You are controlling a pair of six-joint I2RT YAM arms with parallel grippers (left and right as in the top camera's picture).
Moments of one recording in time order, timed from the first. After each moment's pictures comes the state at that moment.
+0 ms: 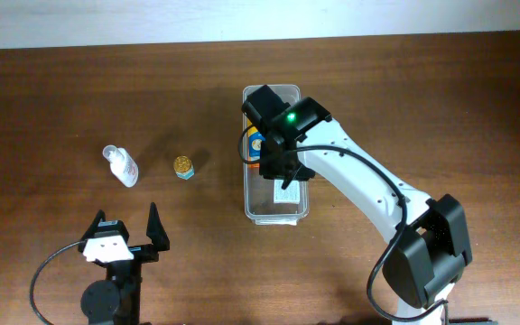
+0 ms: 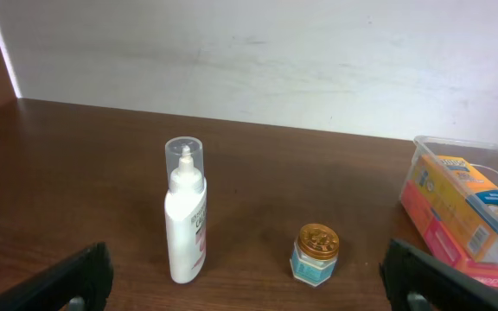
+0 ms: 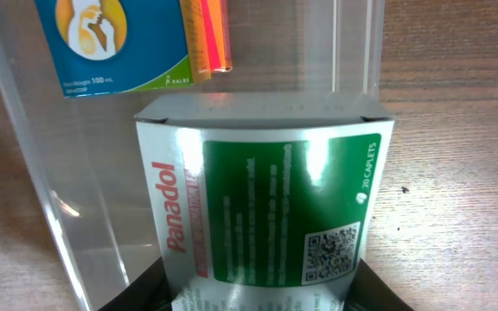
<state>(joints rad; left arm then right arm) 0.14 0.01 0.01 -0.07 0.07 -0.10 0.62 1.94 1.71 -1.22 0.06 0.71</state>
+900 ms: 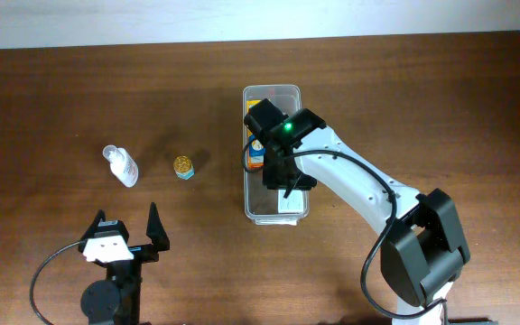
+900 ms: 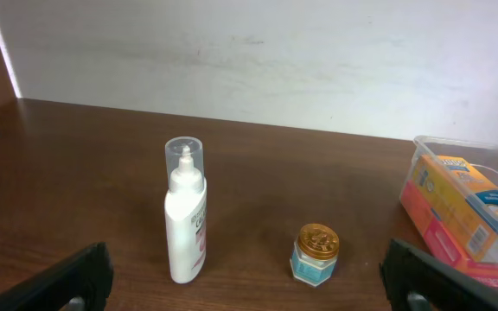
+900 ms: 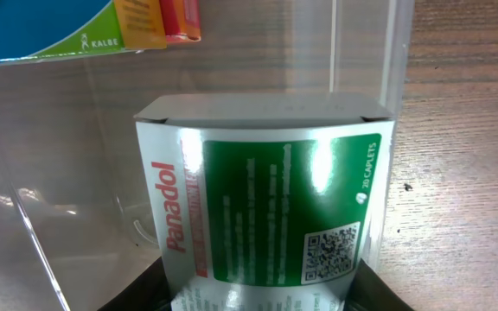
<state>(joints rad) 0.14 0.01 0.01 -0.07 0.07 -0.10 0.62 1.95 1.60 -1.16 0.07 0.70</state>
